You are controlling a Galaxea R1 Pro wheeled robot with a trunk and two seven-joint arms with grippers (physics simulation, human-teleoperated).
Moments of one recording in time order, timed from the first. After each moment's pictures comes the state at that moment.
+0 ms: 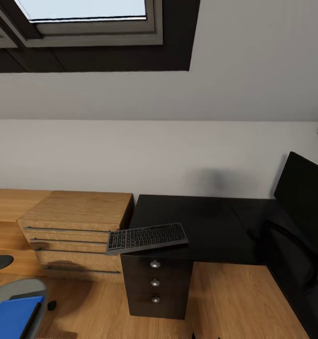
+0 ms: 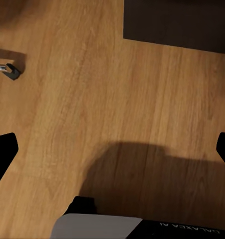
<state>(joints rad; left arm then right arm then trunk) -0.20 -0.14 -0.08 -0.22 0.09 -0.23 0.24 -0.28 0.11 -0.24 -0.02 0.06 -0.85 0.11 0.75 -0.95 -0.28</state>
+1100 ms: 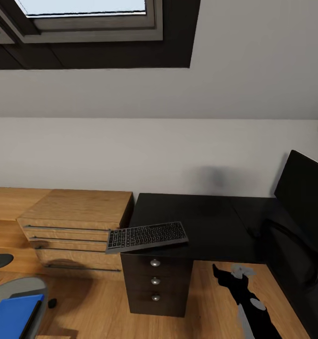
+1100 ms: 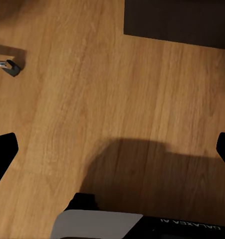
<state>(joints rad) -0.20 -0.14 -0.08 -0.22 0.09 -0.23 0.24 -0.29 0.05 -0.27 -0.95 0.01 0.06 0.10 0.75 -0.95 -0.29</state>
